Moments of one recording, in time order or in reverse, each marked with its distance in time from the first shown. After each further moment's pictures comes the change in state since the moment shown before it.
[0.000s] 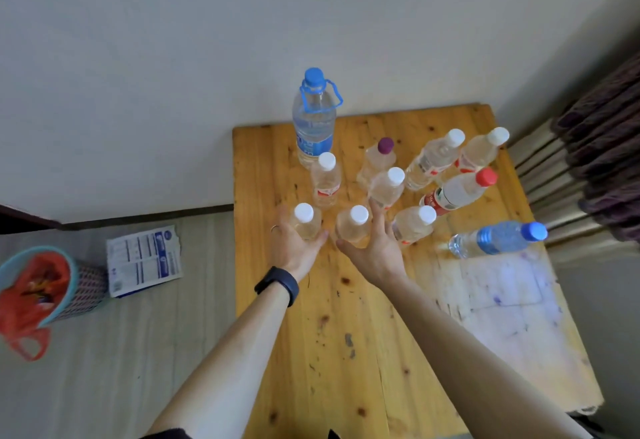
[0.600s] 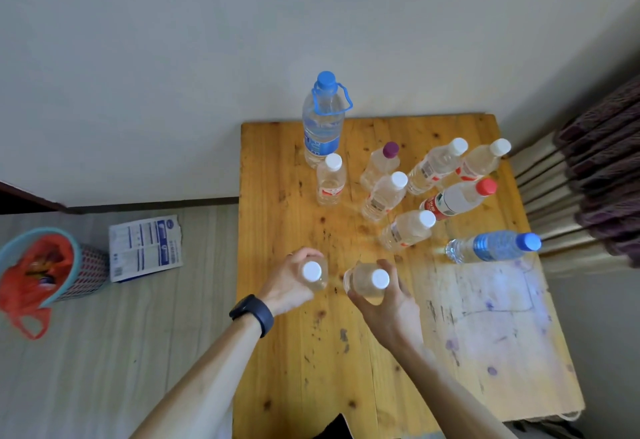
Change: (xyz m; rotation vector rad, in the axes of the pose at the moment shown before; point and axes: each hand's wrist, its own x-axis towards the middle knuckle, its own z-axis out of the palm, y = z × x) left_hand -0.040 -0.031 -0.032 0.131 -0.518 0.017; right_hand -0.082 0.044 -0.001 -0.103 0.030 0.069
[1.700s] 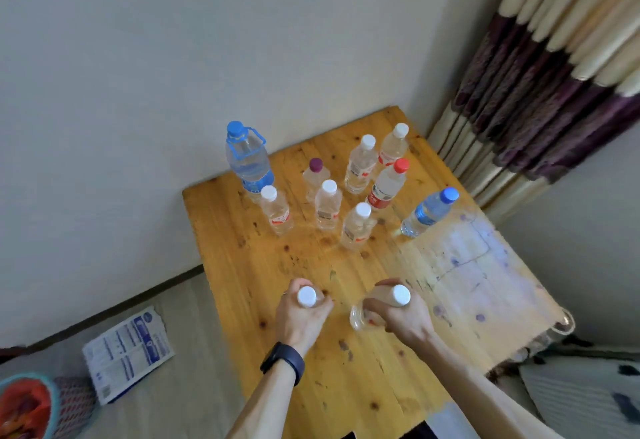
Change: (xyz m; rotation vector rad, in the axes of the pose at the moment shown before) left_hand -0.028 0.031 0.058 0.029 0.225 0.020; right_hand -0.038 0.033 -0.035 0.563 0.111 0.361
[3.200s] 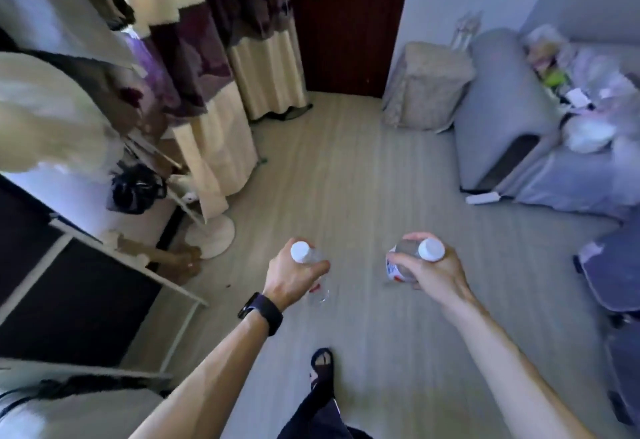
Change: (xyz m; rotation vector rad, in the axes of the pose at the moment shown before) left_hand -1.013 -0.204 0.447 1.159 -1.998 1.336; right_hand -0.919 0.615 -0.158 1.328 2.207 0.845
